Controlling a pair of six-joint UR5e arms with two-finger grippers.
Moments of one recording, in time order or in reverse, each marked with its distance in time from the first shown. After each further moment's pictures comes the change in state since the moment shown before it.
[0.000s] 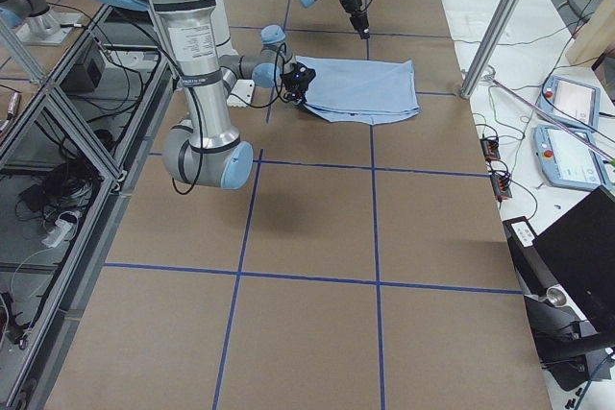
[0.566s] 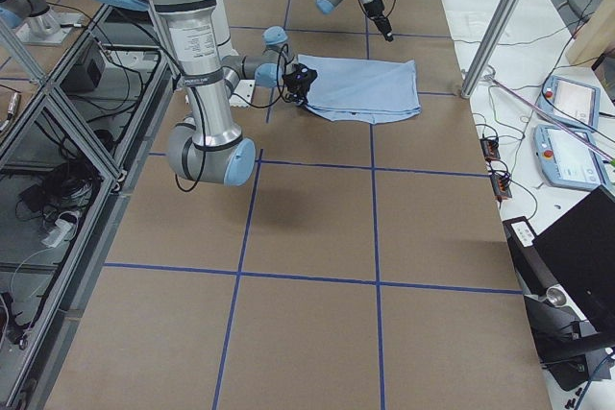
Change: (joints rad) left arm -0.138 -0.206 0.305 -0.003 0.013 0.219; right arm 0.001 0.034 -0.047 0.002 -0.001 -0.001
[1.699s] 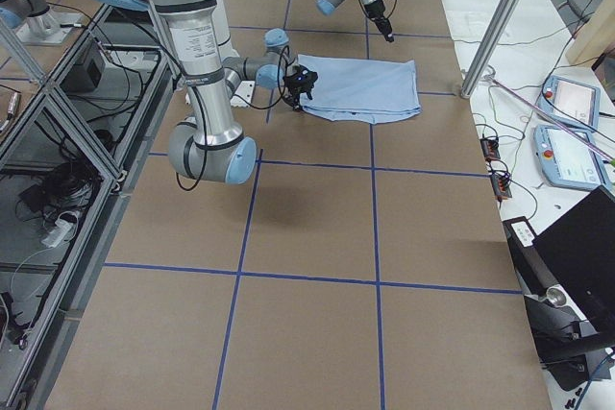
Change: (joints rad) left arm -0.002 -0.024 0.051 -0.003 0.003 0.010; right arm -0.002 0.022 -0.049 0.008 -0.004 0.007
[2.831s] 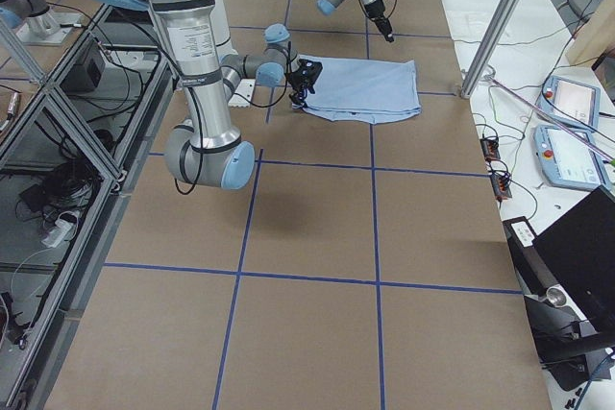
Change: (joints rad) left arm 0.000 -0.002 0.000 0.002 0.000 0.001; right arm 0.029 -0.042 0.081 0.000 0.000 -0.177
